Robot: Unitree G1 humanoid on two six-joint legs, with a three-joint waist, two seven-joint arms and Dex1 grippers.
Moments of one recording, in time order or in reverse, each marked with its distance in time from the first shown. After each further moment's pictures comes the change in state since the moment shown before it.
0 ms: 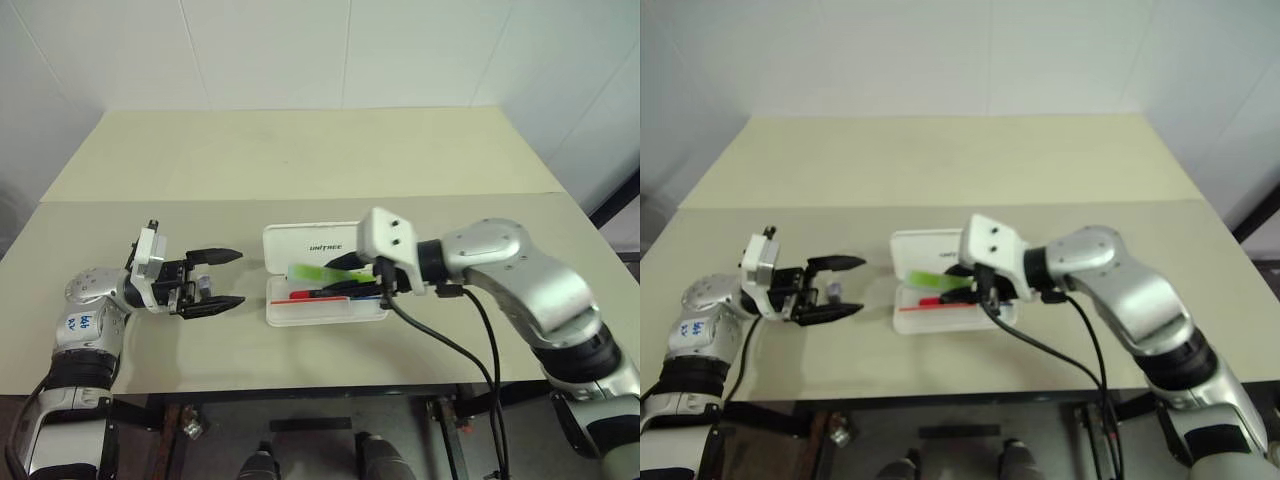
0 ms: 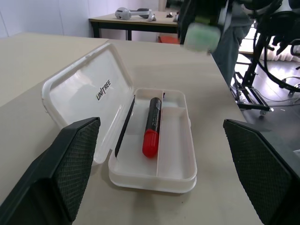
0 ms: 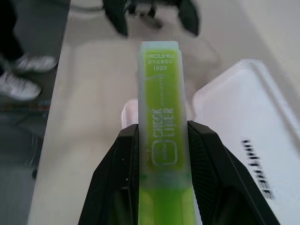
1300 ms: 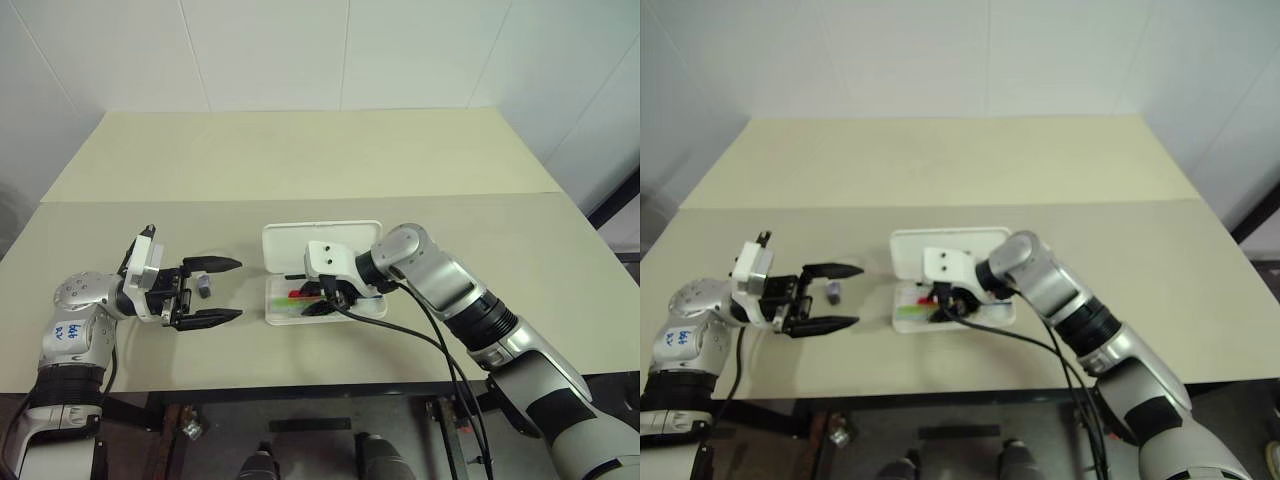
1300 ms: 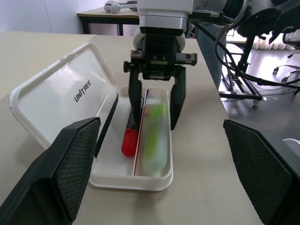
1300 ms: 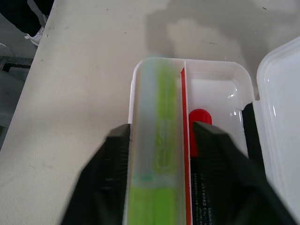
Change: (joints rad) left arm 0.088 0.021 0.033 -0.163 -0.002 0.061 0.002; right arm -0.130 0.256 0.141 0.443 -0.242 -0.158 0.167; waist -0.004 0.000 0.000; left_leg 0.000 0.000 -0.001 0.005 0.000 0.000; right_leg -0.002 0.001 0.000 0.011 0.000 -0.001
